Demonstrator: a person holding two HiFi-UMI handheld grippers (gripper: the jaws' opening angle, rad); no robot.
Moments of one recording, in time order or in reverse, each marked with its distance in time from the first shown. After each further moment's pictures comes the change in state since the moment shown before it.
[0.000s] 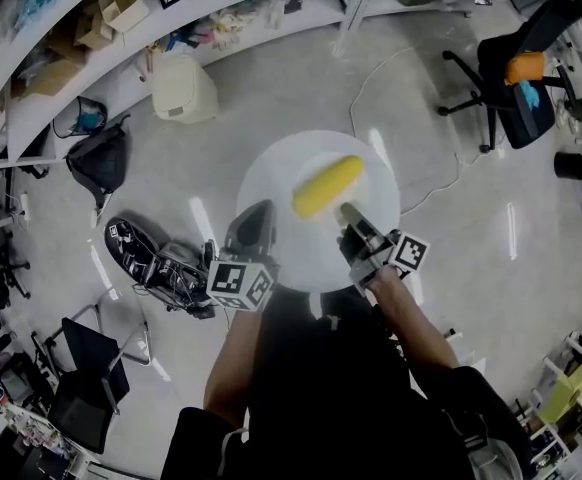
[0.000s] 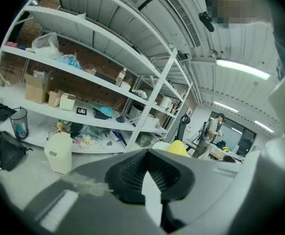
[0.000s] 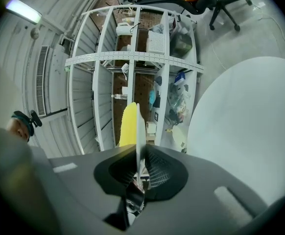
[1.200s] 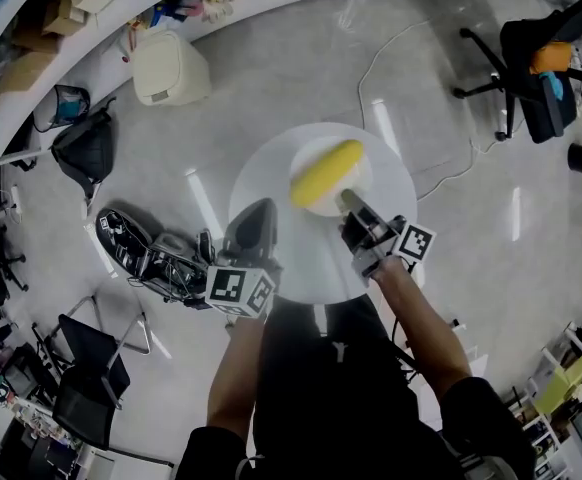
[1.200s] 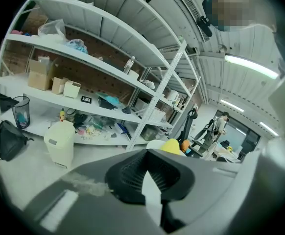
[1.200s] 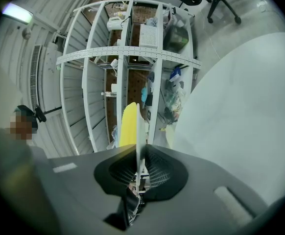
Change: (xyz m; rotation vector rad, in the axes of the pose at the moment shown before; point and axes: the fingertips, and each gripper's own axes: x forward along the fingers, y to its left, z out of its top) left arm 0.054 0.045 -0.060 -0.049 0.051 0.038; right arm 0.045 -0.092 0.026 0.010 0.043 -0.018
